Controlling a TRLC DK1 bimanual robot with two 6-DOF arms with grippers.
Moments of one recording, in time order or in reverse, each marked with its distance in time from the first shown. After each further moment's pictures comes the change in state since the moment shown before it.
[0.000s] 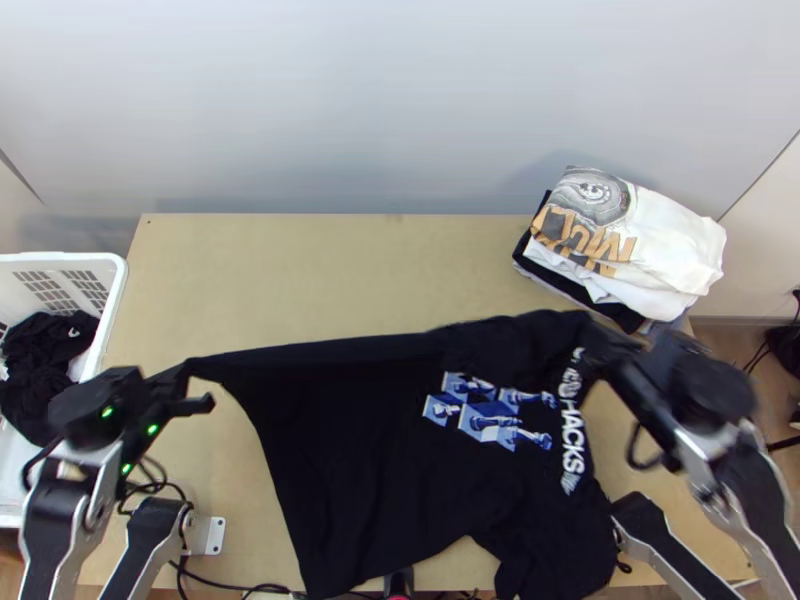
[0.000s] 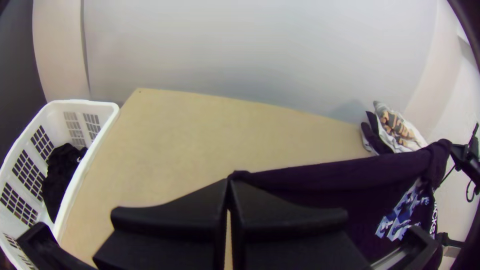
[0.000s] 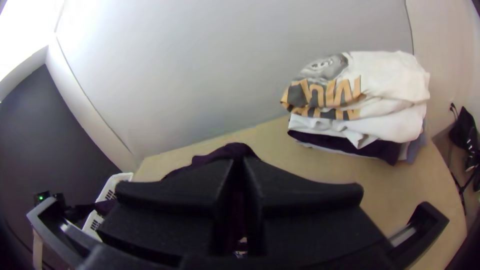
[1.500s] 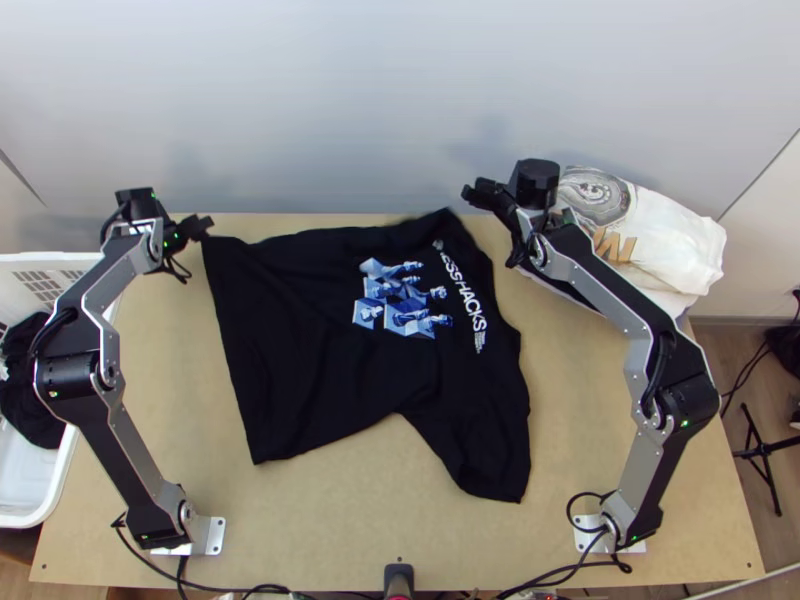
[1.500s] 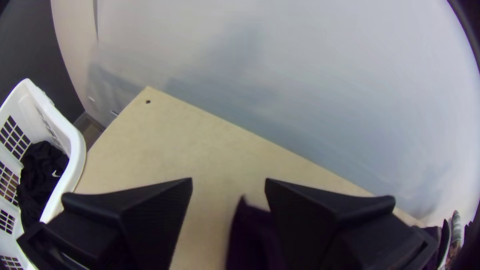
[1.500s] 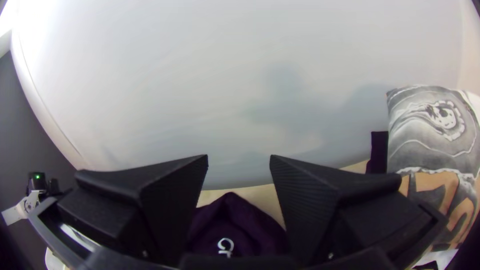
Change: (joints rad) left arm 0.266 1.610 0.946 0.476 0.015 -0.091; right arm -0.086 1.339 0.838 0.434 -0.009 -0.119
